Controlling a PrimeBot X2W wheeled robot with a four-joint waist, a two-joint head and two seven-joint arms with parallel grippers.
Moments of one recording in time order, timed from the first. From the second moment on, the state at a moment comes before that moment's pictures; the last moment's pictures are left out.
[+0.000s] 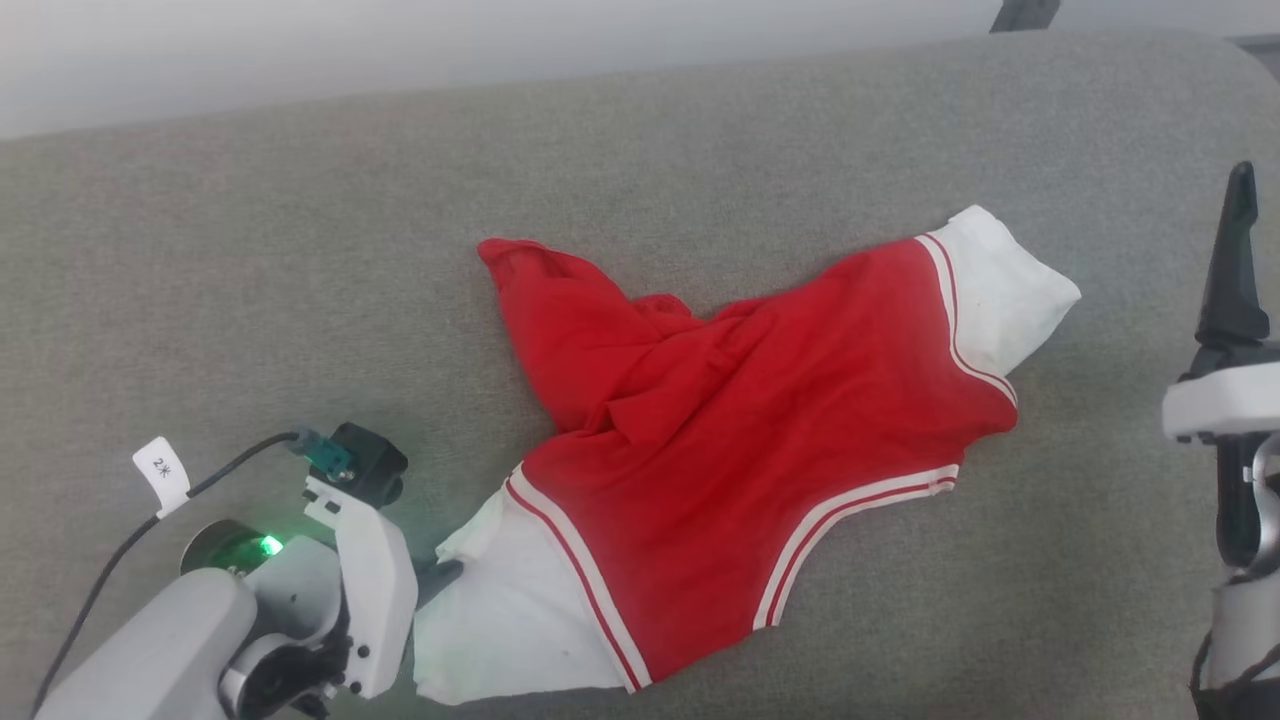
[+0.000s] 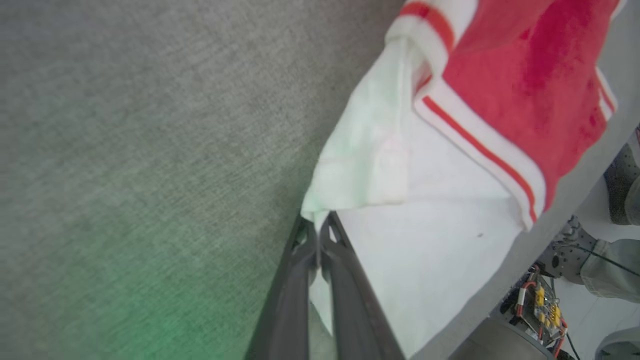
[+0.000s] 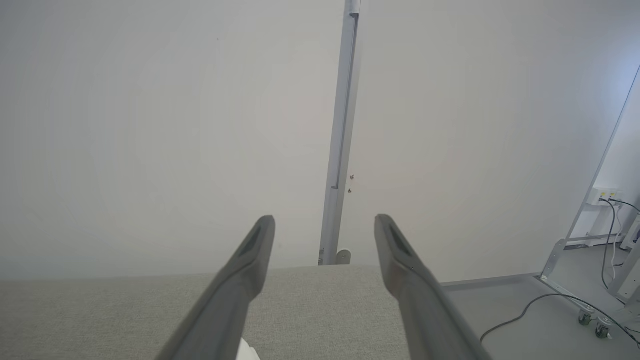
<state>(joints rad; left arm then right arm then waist) -0.42 0.63 -0.66 0.23 -0.91 -0.09 0.59 -0.38 -0.07 -0.33 0.07 -0.01 0.13 -0.18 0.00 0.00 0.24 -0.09</state>
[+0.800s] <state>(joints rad) -0.54 0.83 -0.66 0.45 -0.92 -0.13 0.55 -0.32 -0.07 -0.32 0.10 0.00 0.13 -0.15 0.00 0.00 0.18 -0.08</state>
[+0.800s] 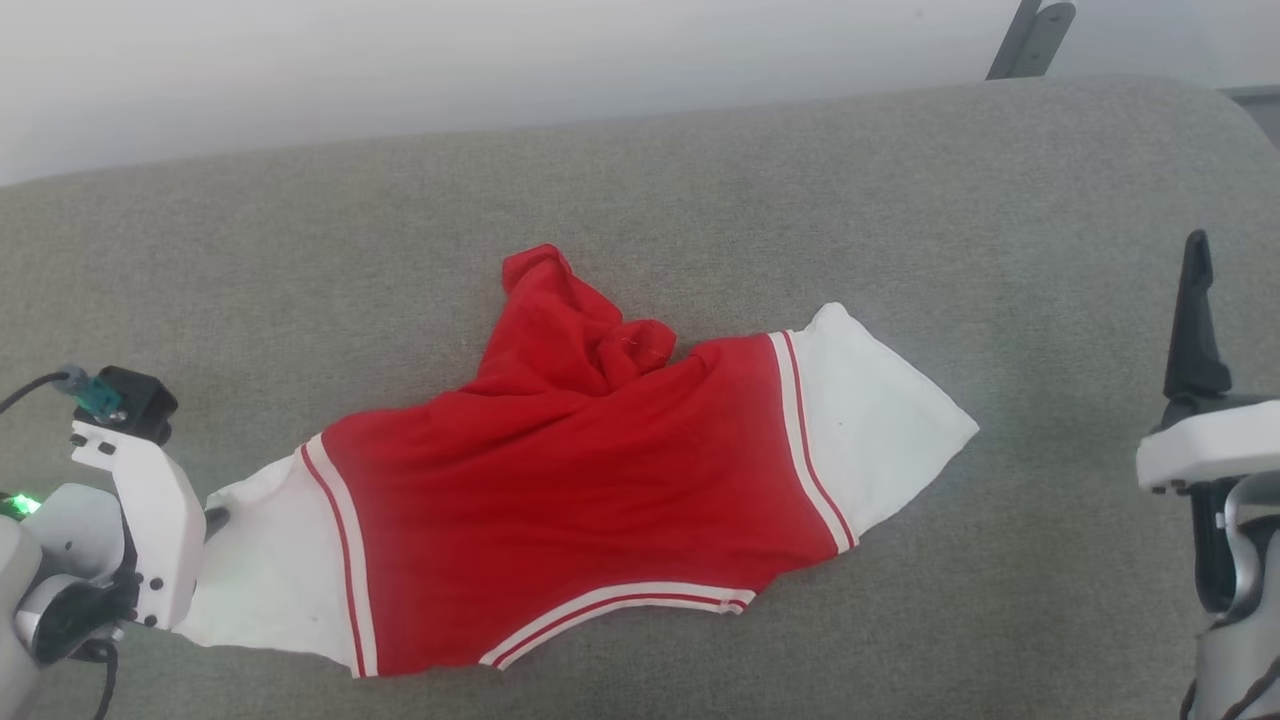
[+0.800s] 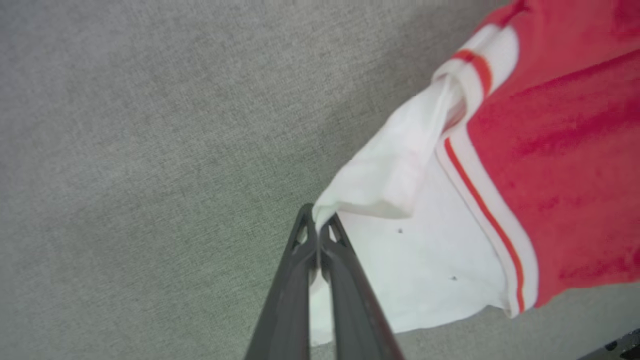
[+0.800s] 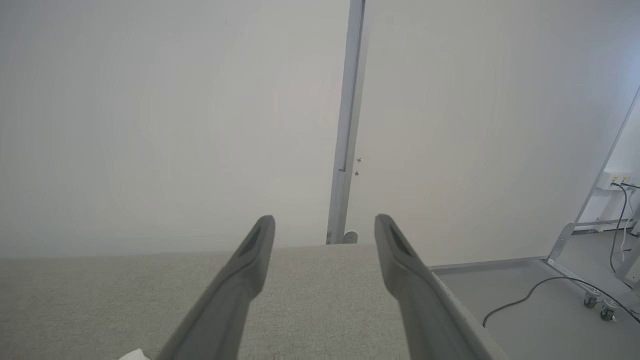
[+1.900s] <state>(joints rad) -0.48 0.85 -0.66 0.42 -1.05 -0.03 0.65 -0.25 -0.19 -0.10 0.10 0.21 0.13 0.11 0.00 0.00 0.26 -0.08</state>
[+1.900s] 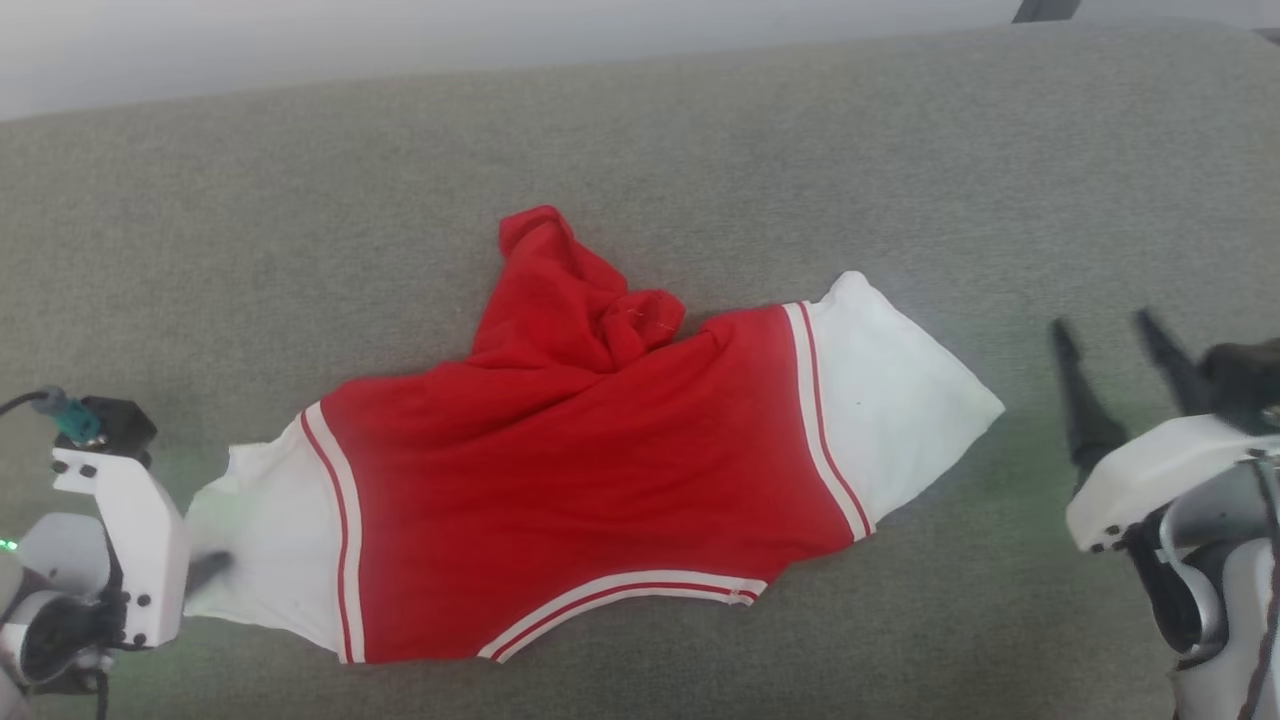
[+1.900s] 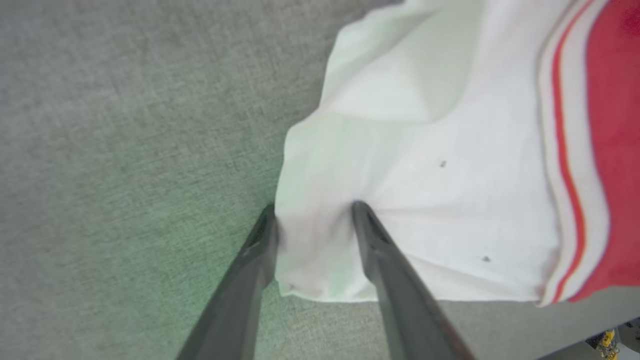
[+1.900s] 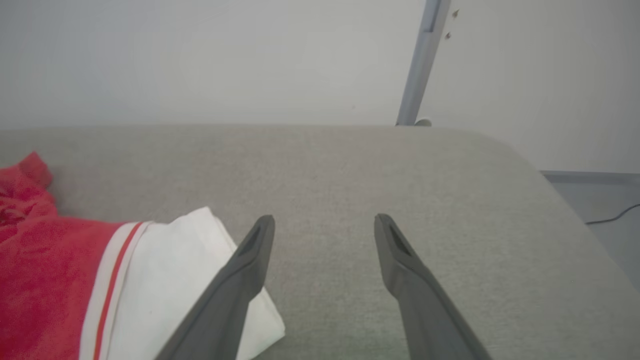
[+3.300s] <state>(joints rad) -0.95 0.71 -0.65 0.34 -0.97 -0.04 0.72 -0.68 -0.33 0.01 0.16 0.63 0.13 0.74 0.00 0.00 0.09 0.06</state>
